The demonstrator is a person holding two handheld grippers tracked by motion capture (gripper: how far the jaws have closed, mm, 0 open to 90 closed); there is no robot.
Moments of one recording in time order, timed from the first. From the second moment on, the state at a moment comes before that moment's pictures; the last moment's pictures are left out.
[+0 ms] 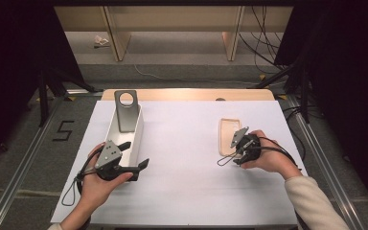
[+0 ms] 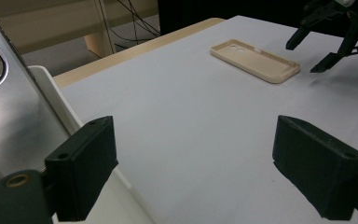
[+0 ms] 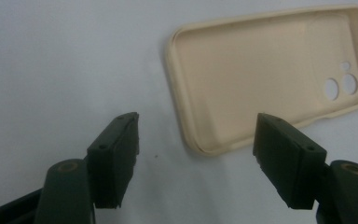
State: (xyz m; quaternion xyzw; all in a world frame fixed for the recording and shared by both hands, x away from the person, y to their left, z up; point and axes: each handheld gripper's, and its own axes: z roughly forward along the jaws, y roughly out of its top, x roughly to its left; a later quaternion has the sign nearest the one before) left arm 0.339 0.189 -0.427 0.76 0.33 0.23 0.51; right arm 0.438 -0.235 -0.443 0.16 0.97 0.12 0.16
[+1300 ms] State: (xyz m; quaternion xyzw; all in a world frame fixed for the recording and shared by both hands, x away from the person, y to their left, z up) left arm 0.340 0.188 -0.427 0.76 0.33 0.23 0.51; right arm 0.463 -0.210 -0.451 0.10 0.99 0.04 0.11
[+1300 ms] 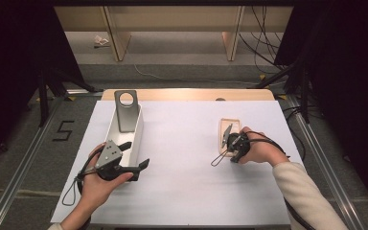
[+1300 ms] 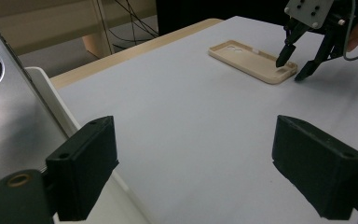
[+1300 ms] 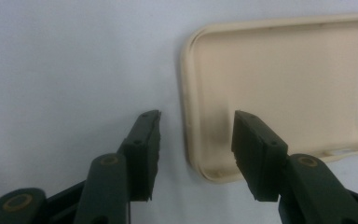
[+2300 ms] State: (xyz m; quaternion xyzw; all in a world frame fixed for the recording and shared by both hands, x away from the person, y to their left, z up) left arm 0.339 0.188 -0.427 0.76 0.33 0.23 0.51; right arm 0.465 -0.202 -0.451 0.08 0.99 0.02 0.07
